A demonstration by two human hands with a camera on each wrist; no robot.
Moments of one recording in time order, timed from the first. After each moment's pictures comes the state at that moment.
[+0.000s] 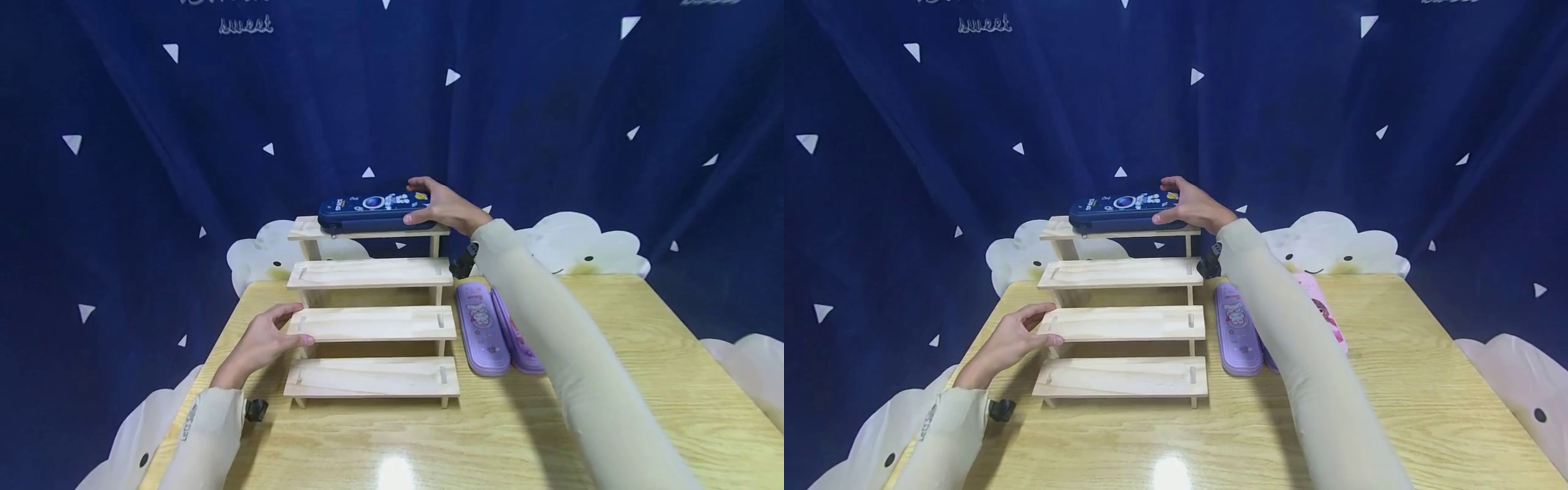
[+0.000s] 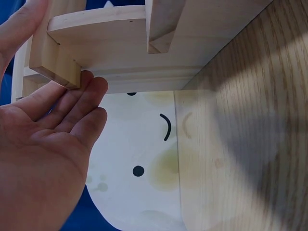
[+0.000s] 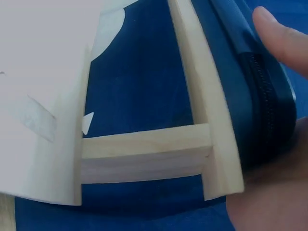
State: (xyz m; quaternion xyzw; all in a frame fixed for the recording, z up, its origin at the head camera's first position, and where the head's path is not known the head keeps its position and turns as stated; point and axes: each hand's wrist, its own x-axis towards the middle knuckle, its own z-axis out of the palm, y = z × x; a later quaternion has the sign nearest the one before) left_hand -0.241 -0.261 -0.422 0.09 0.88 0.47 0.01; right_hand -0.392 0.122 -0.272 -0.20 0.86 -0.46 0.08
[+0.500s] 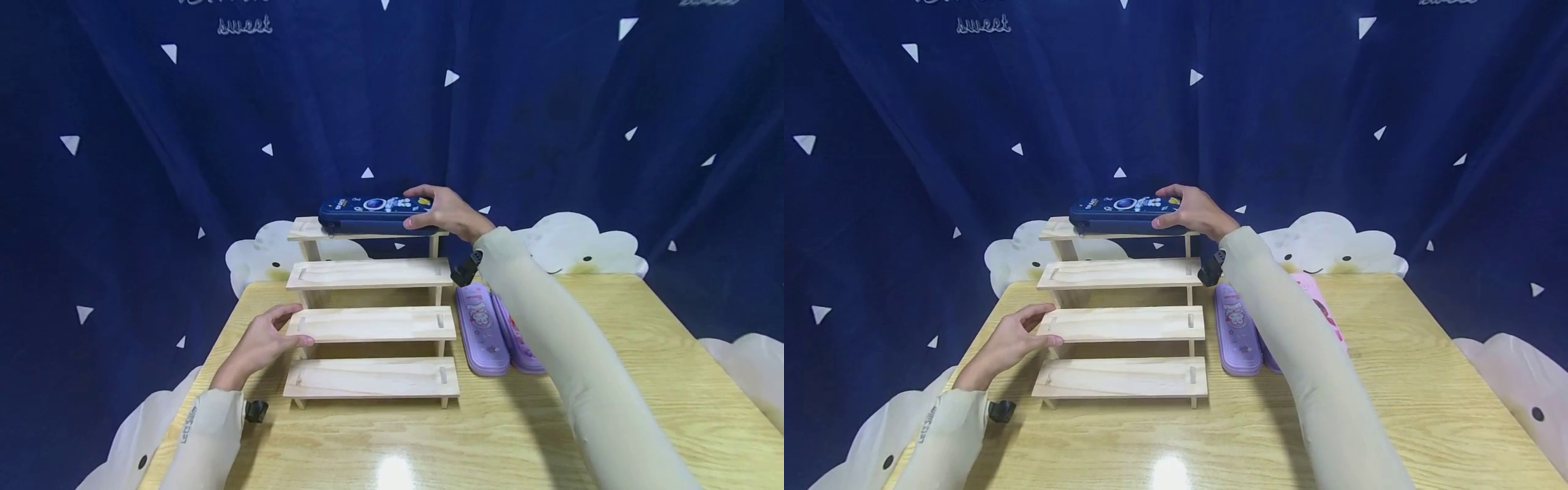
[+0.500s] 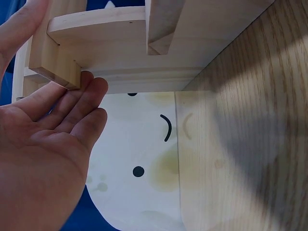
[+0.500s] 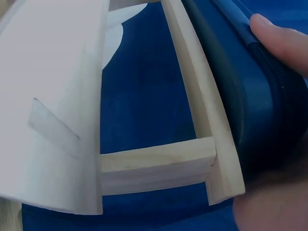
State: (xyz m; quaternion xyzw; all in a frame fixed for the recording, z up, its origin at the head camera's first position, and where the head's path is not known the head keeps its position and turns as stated) left_hand -0.240 -0.260 -0.422 0.09 0.88 0.47 0.01; right_hand -0.381 0.125 -0.274 -0.19 0.87 -0.46 0.06
